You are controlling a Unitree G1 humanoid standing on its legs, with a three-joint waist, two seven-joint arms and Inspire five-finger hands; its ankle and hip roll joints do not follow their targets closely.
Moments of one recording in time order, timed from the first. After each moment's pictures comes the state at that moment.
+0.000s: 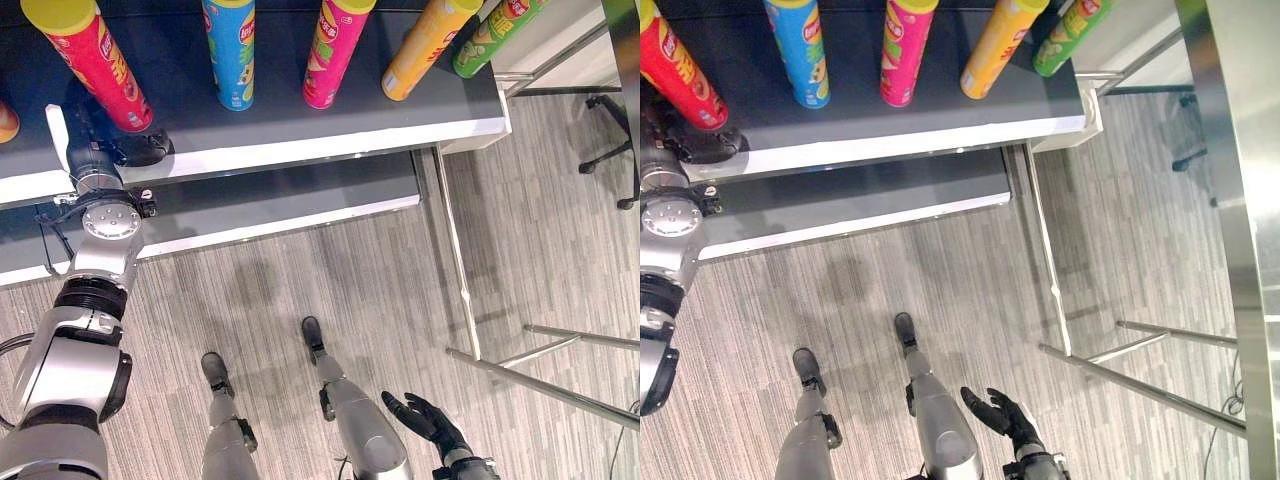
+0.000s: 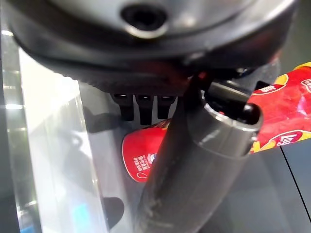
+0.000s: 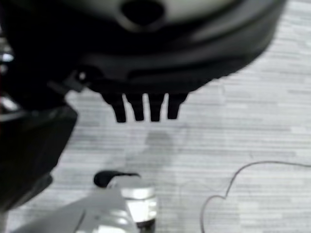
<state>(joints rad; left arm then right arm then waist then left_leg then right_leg) -0.95 0.73 -0.27 0.90 -0.41 -0.20 0.46 0.12 -0.32 0.34 0.78 0.18 -0.17 -0.08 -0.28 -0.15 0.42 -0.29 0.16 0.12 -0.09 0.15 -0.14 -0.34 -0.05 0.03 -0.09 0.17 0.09</state>
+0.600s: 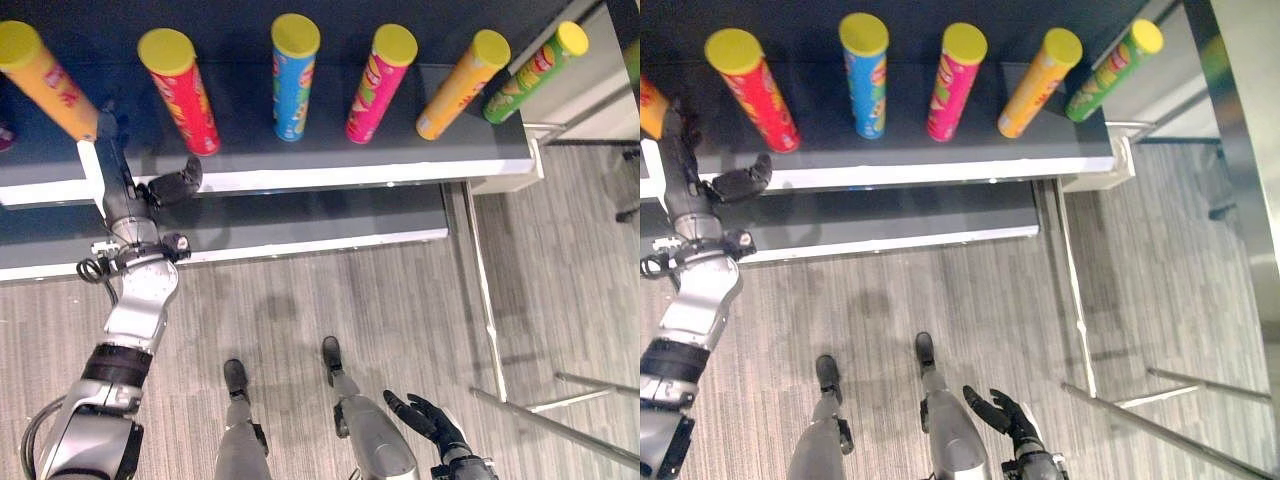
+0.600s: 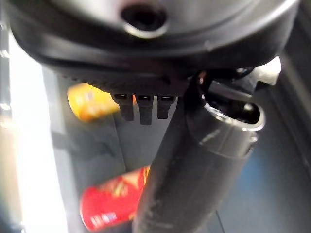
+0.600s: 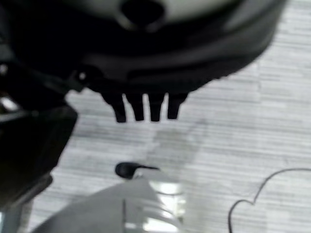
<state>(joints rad) -0.42 0.62 -0.06 0.26 -0.18 -0.19 0.58 0.10 -0.29 0.27 0.82 0.16 -0.14 -0.09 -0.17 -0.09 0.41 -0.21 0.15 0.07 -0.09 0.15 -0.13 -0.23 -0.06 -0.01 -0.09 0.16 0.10</state>
